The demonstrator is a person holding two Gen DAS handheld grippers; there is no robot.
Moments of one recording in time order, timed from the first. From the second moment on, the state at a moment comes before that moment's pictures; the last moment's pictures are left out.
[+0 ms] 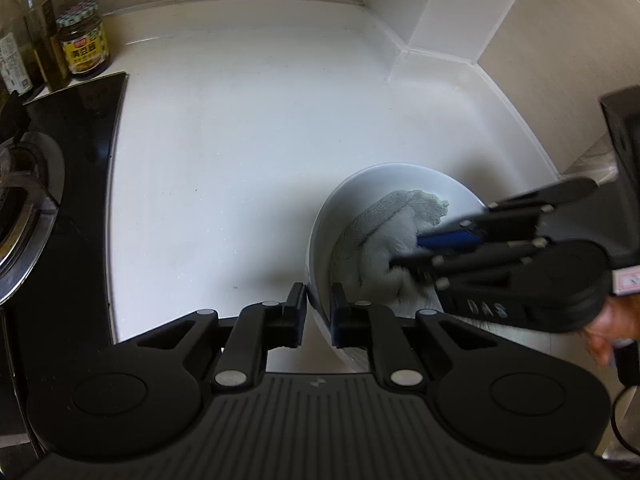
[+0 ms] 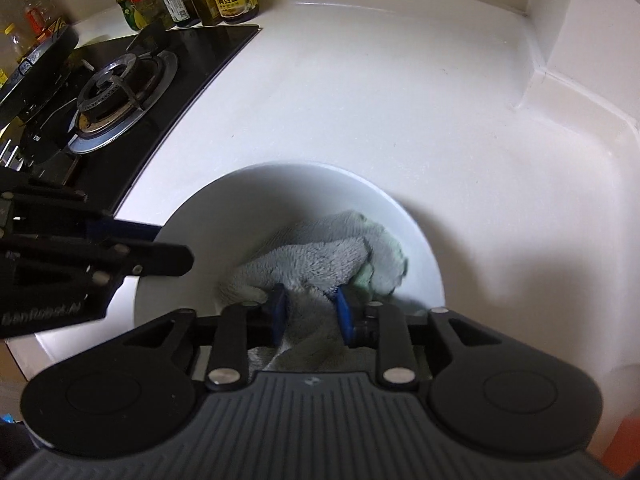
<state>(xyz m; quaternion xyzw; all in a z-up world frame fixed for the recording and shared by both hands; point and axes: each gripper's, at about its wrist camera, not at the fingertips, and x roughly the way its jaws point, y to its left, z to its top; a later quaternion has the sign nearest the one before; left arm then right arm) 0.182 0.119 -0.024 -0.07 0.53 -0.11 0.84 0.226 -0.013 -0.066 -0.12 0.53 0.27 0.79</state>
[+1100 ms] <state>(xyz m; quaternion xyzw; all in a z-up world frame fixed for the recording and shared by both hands) 0.186 0.128 -0.023 -0.07 0.52 -0.14 0.84 0.214 0.005 -0.037 -0.25 0.51 0.35 0.74</state>
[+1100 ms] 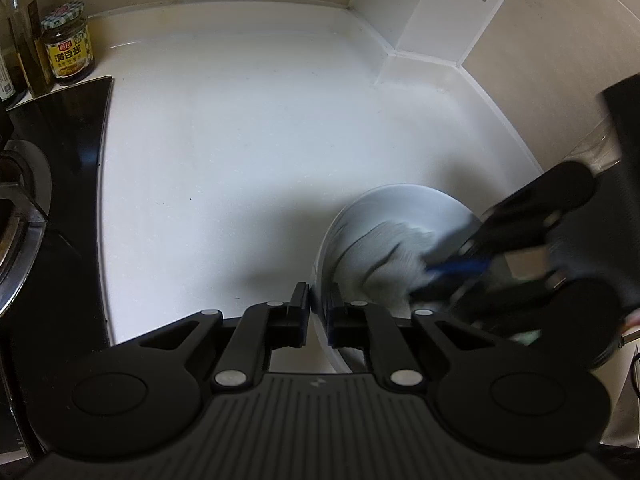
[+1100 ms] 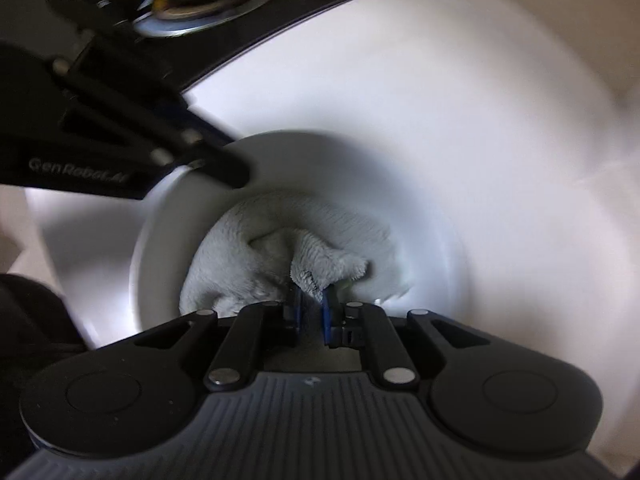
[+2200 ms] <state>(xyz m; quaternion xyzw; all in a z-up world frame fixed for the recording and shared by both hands) 0.187 0.121 -0.025 -0.05 0.52 -0.13 0.84 0.245 -0.103 -0.015 -0.15 0.50 0.10 0.85</state>
